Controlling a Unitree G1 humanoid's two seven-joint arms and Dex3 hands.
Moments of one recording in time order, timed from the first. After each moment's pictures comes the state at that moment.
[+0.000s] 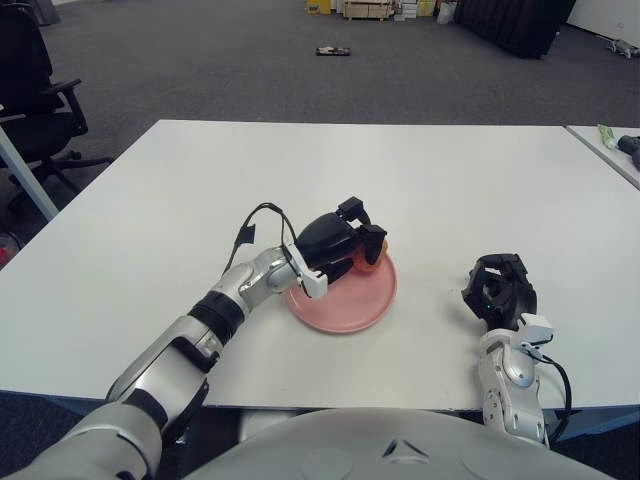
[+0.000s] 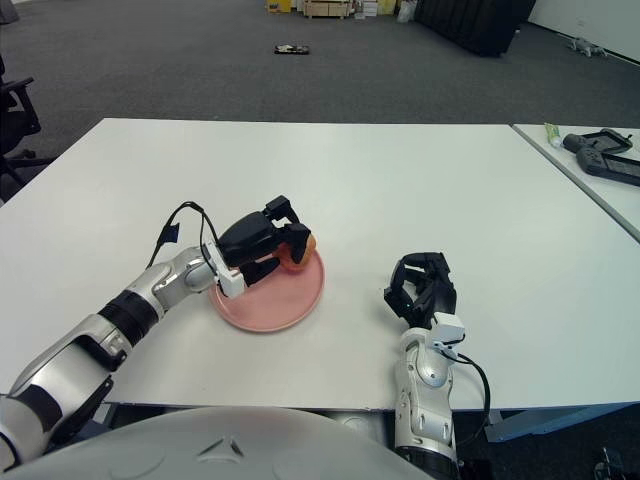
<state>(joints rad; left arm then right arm) -0.42 0.30 -0.58 0.52 0.68 -0.73 0.15 0.31 0.10 -0.19 -0.04 0.09 -0.19 -0.16</state>
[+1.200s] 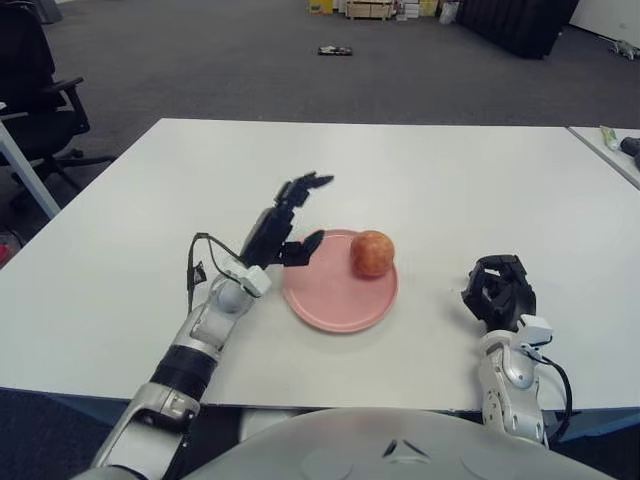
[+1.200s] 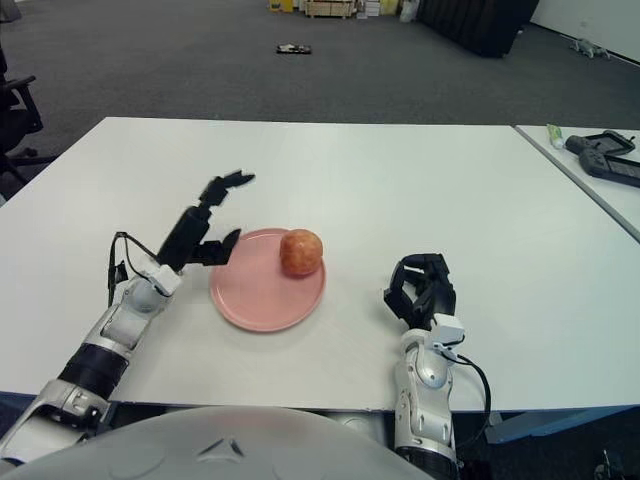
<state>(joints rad) -0.11 0.23 -0.20 0.20 0.21 -0.70 0.10 0.30 0.10 -0.19 -0.03 0.09 -0.20 -0.15</state>
